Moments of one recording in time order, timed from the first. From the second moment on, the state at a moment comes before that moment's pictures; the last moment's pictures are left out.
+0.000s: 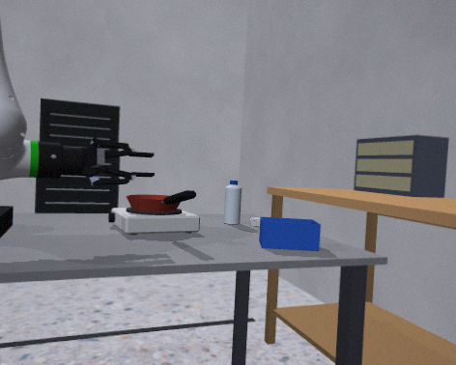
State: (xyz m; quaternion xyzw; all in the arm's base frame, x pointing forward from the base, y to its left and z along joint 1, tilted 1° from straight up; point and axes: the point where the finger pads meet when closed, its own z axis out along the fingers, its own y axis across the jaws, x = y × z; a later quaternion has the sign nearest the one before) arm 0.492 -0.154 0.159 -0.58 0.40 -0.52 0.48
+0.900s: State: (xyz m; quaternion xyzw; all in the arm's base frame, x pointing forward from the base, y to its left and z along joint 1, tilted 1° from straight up) arm 0.492 -0.154 0.133 -0.58 0.40 -0.52 0.48
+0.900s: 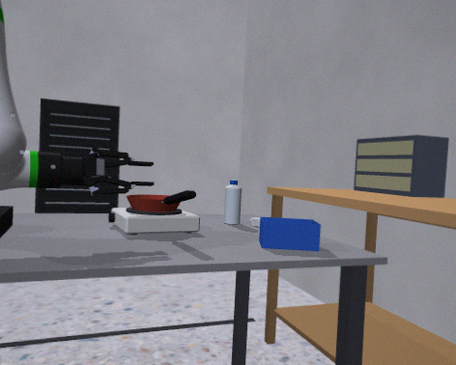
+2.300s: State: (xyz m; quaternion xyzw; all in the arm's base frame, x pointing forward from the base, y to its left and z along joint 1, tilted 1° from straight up) arm 0.492 -0.156 0.058 -0.58 0.40 -0.52 0.48
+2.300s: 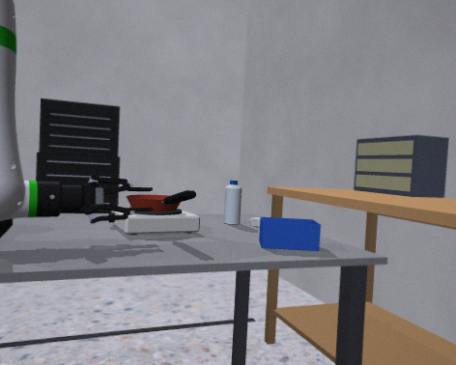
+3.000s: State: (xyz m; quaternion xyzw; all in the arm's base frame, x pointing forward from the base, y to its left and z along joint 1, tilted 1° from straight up) arm 0.496 -0.155 0.058 -0.58 0.40 -0.52 0.48
